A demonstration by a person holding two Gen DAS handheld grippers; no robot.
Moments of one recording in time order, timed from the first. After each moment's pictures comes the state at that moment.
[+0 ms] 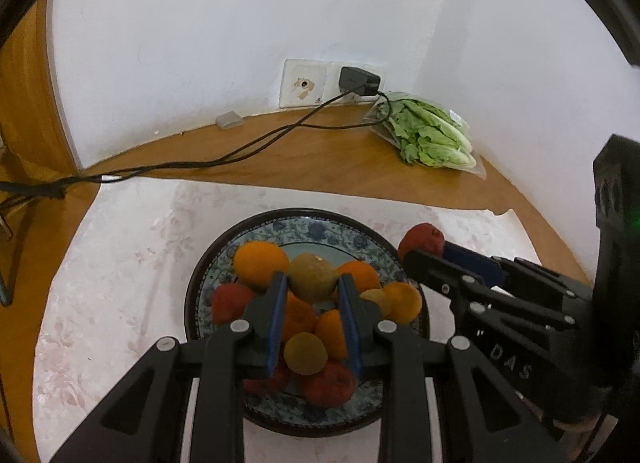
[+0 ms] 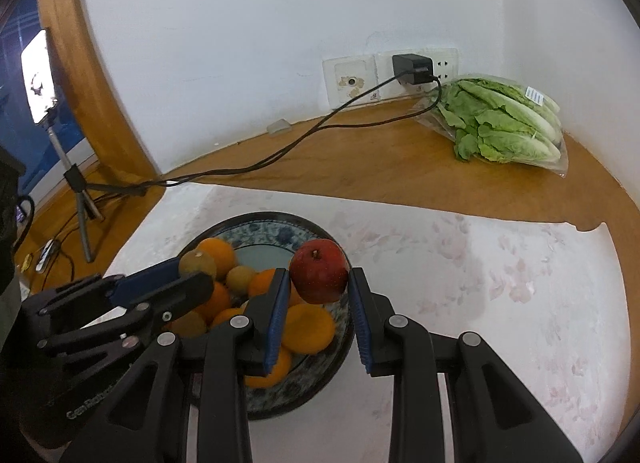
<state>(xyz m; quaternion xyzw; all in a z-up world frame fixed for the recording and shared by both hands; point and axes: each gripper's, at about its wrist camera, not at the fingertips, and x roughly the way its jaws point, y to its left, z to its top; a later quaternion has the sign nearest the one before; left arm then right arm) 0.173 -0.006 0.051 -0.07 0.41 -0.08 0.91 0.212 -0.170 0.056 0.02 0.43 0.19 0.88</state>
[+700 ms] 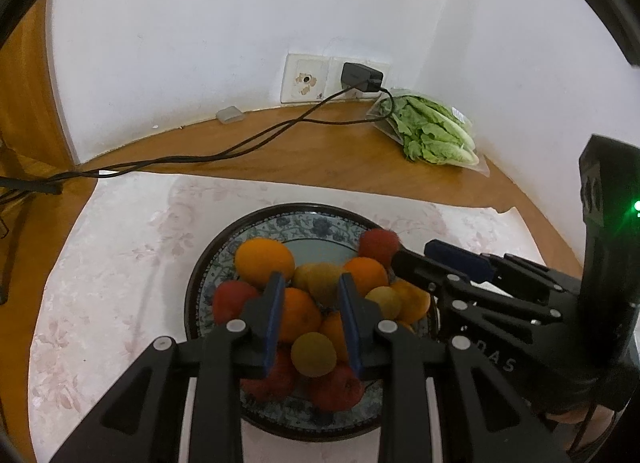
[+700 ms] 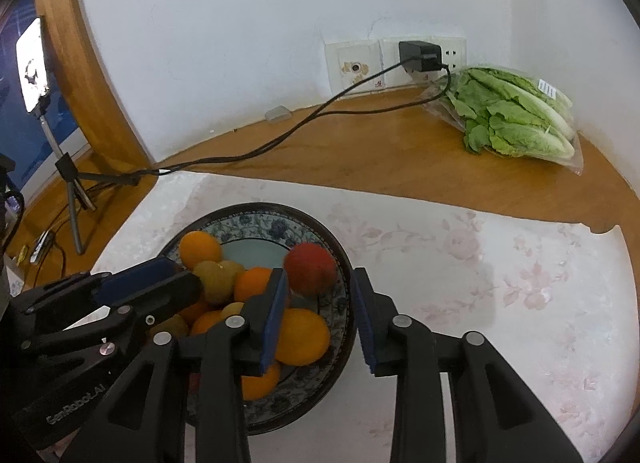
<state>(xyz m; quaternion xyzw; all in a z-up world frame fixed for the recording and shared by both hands) 0.174 -0.003 0.045 -0.07 0.41 -0.09 0.90 0.221 -0.165 0.041 0.01 0.44 0.20 0.88</state>
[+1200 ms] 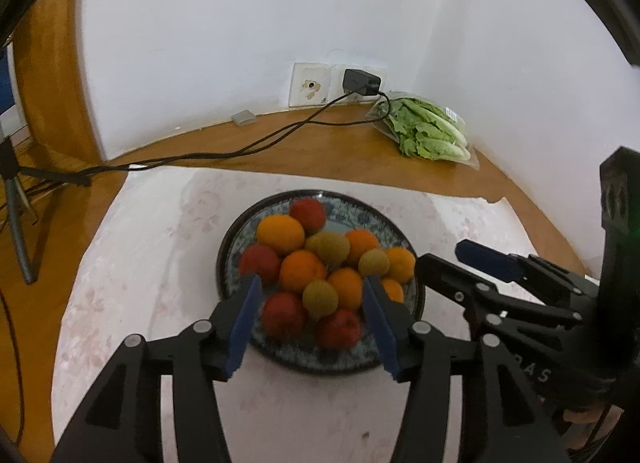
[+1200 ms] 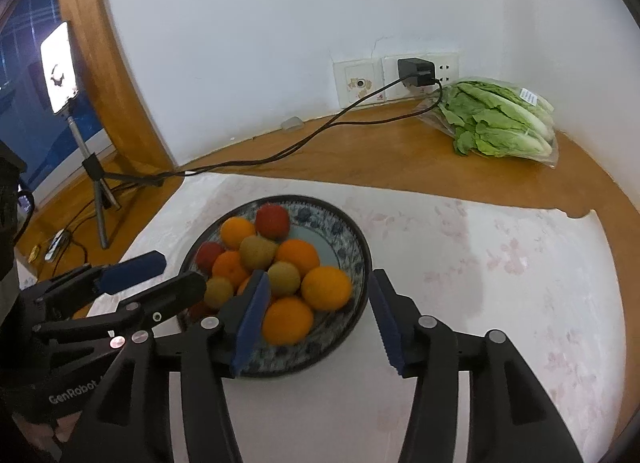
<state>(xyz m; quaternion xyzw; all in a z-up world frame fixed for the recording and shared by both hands) 0.128 0.007 0.065 -0.06 0.41 -0.08 0.91 0.168 -0.169 0.070 0.02 0.42 0.19 0.88</state>
